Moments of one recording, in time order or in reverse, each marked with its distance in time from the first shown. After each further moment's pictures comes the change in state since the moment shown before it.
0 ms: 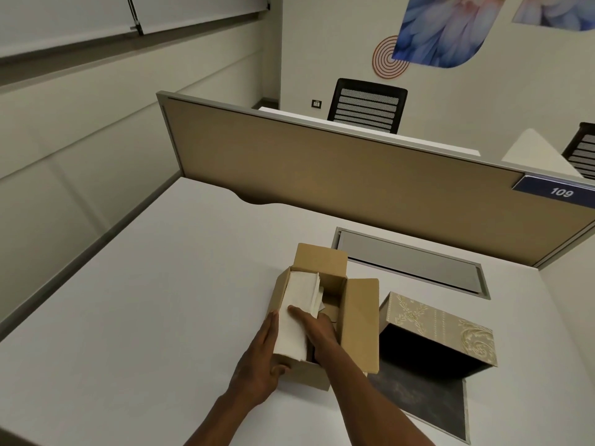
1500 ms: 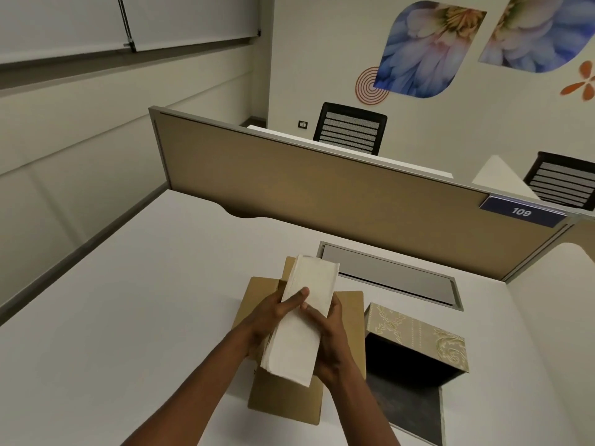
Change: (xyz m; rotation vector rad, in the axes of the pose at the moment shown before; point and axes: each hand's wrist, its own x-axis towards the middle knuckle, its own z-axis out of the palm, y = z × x) left_hand 0.053 0.099 -0.111 -0.985 -0.356 -0.144; right_hand -0.088 -0.044 -0.030 0.443 -0.189 -0.302
